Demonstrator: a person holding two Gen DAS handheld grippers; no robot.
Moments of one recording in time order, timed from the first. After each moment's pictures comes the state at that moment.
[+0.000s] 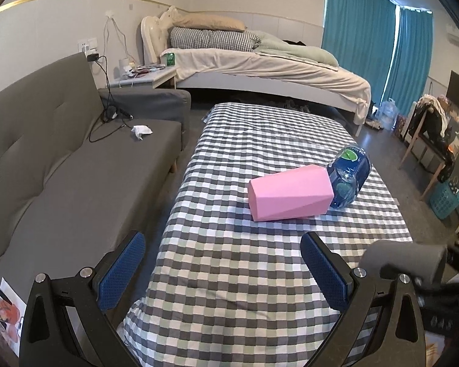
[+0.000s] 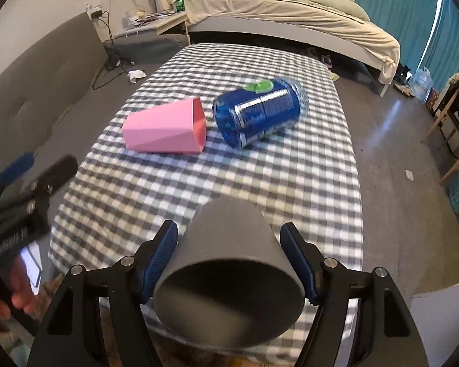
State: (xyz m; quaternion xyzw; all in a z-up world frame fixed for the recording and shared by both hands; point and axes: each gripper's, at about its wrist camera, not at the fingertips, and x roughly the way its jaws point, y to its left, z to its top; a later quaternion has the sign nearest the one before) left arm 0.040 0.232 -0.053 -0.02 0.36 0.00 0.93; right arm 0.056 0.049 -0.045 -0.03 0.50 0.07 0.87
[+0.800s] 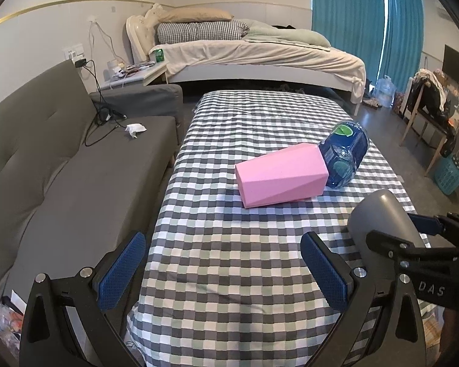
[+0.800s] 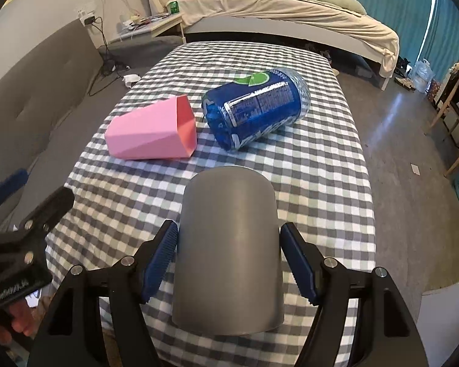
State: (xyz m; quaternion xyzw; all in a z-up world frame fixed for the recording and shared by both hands) left arm 0.043 0.211 -0.063 0.02 0.38 0.00 0.92; right arm 0.088 0.048 -0.062 -0.01 0.49 0.07 0.87
